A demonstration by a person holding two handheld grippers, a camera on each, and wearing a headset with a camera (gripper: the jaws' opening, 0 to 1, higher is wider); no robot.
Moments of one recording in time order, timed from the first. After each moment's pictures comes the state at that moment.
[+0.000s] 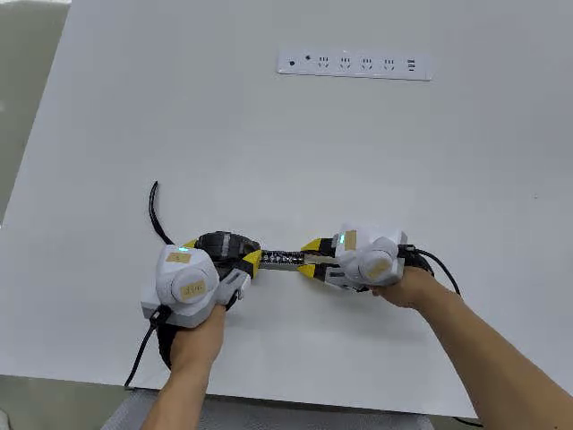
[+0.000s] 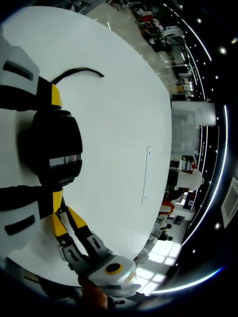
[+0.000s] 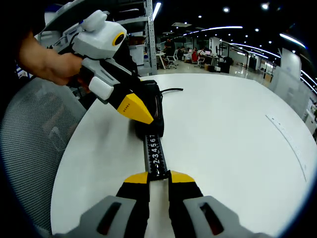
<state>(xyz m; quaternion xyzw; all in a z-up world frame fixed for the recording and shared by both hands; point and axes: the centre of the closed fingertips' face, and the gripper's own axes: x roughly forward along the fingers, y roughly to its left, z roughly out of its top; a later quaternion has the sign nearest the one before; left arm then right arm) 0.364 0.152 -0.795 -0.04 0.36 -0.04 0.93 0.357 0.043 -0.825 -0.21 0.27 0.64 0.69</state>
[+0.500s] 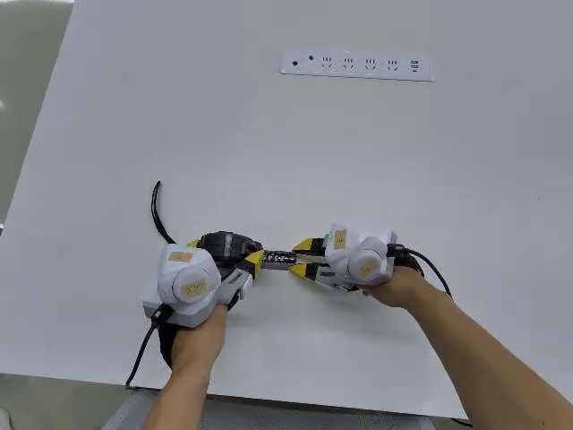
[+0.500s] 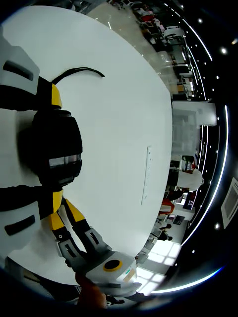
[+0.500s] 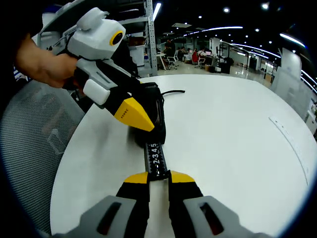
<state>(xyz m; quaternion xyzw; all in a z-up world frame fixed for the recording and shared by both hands) 0.364 0.152 -0.796 -0.04 0.36 -0.04 0.93 0.357 0.059 -0.827 -0.21 0.27 0.64 0.69</state>
